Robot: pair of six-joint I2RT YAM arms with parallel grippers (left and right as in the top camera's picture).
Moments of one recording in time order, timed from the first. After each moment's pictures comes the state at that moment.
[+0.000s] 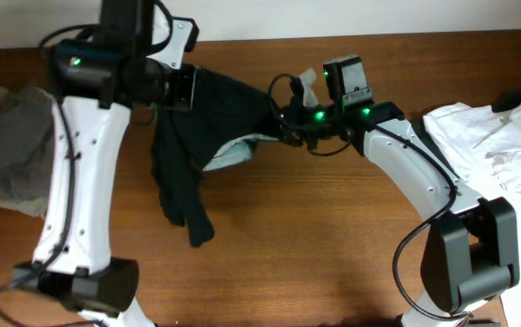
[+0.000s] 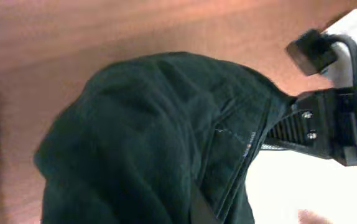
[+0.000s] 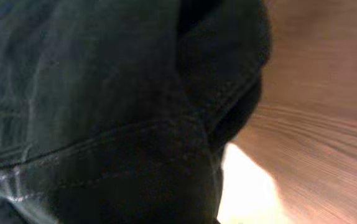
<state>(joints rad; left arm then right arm) -0.20 1.85 2.25 -1.43 0.24 0.02 0.28 1.82 1.41 -0.49 -0.86 0.73</state>
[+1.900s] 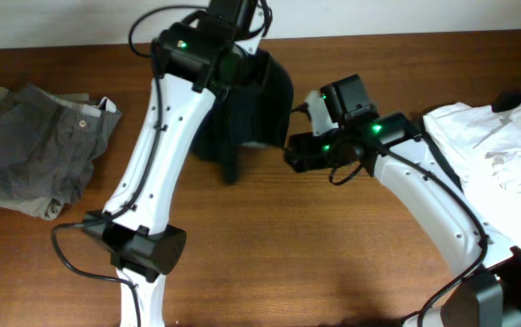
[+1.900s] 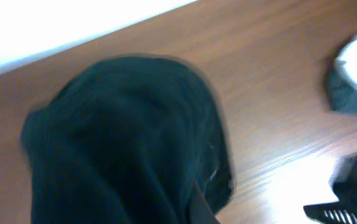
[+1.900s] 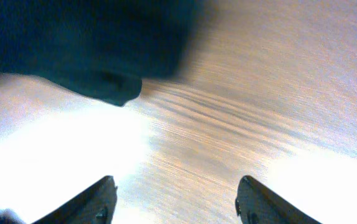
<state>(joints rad) -0.45 2.14 2.57 -1.31 0.05 -0.04 0.33 1.63 1.38 -0.89 -0.26 0.27</state>
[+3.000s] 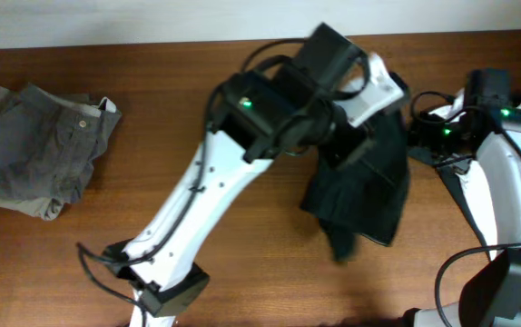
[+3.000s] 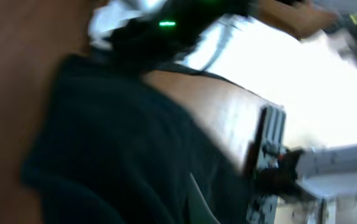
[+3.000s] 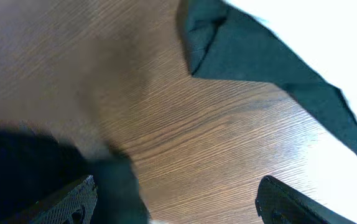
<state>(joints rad) -0.78 2.06 2.64 -1.42 0.44 0.10 -0.24 1.63 1.37 -0.98 -0.16 0.31</state>
